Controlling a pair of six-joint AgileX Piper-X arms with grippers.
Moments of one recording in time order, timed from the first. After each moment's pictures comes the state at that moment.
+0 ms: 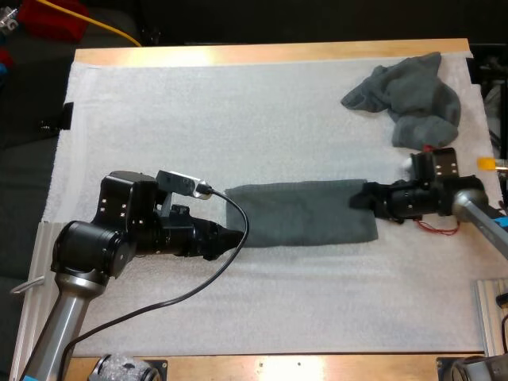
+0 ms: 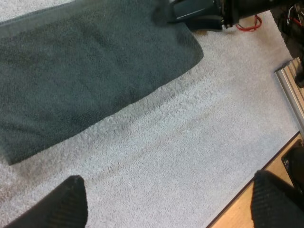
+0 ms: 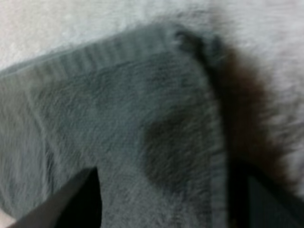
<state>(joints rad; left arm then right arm) -0.26 0.98 -0.95 1.07 0.64 -1.88 0.16 1.70 -0.81 0.40 -0.64 -1.43</state>
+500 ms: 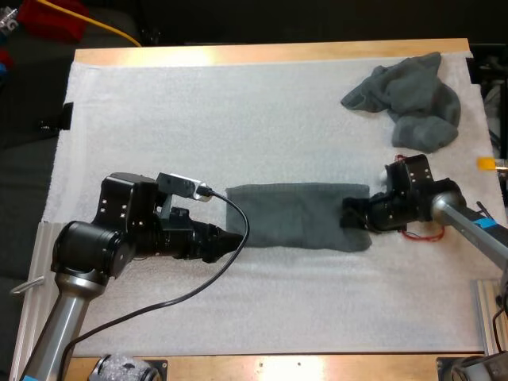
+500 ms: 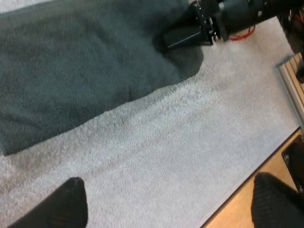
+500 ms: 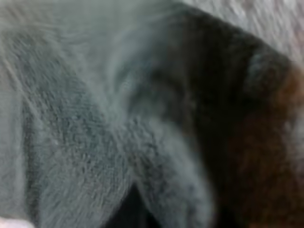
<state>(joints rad) -0.26 0.98 -0.95 1.10 0.64 -1.87 0.27 1.70 -0.81 0.49 -0.57 -1.43</state>
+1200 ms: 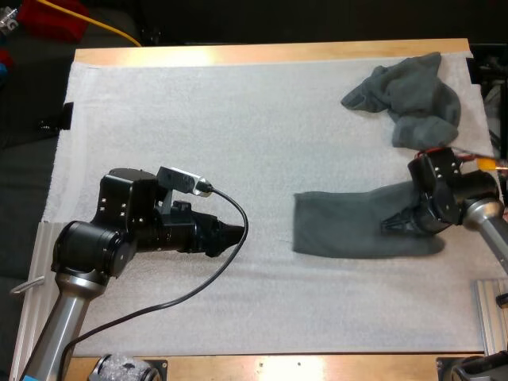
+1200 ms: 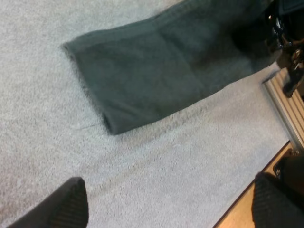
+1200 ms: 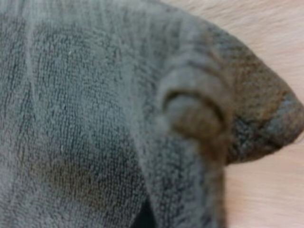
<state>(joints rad) -0.26 0.98 -0.95 1.02 0.67 -1.88 0.27 1.38 -0.94 1.04 0.17 -1.84</state>
